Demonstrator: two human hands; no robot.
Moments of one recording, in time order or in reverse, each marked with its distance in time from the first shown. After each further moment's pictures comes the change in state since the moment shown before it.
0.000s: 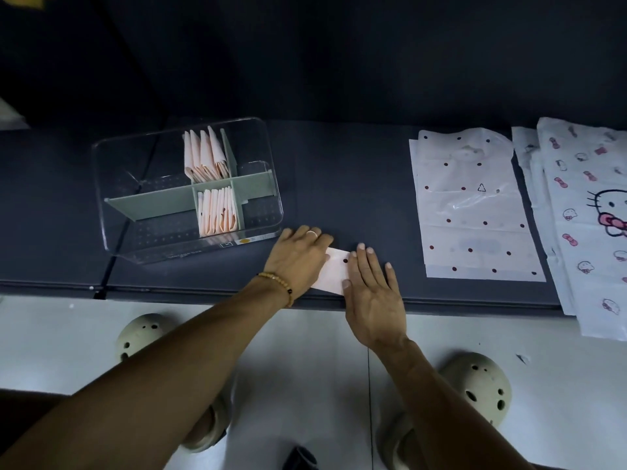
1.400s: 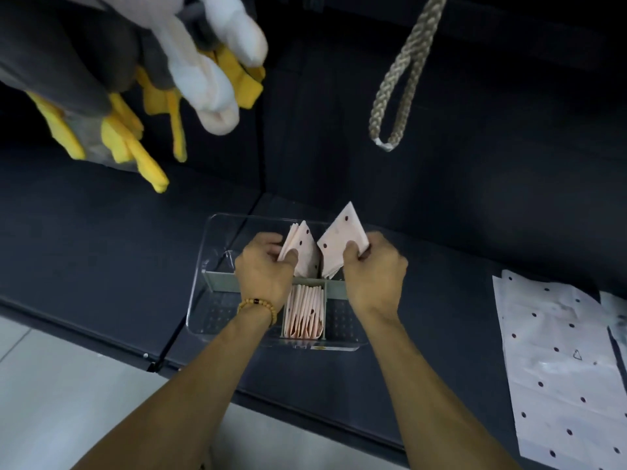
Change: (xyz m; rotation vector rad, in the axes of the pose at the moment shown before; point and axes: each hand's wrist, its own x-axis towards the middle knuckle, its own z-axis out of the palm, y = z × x) left_hand 0.010 -0.179 -0.067 -0.951 0.725 -0.948; right_hand 0.195 -0.173 -0.105 0.641 0.468 0.078
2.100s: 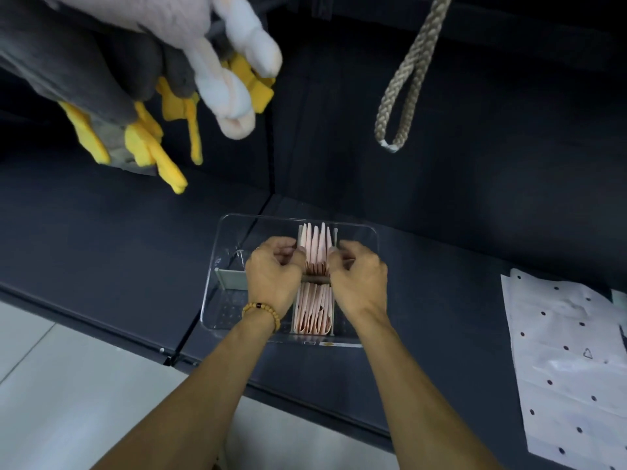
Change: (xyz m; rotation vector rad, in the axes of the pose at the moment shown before) left_hand -0.014 0.011 -0.015 -0.102 -0.068 -0.006; right_hand -0.018 -0.012 0.012 0.042 -0.220 0.059
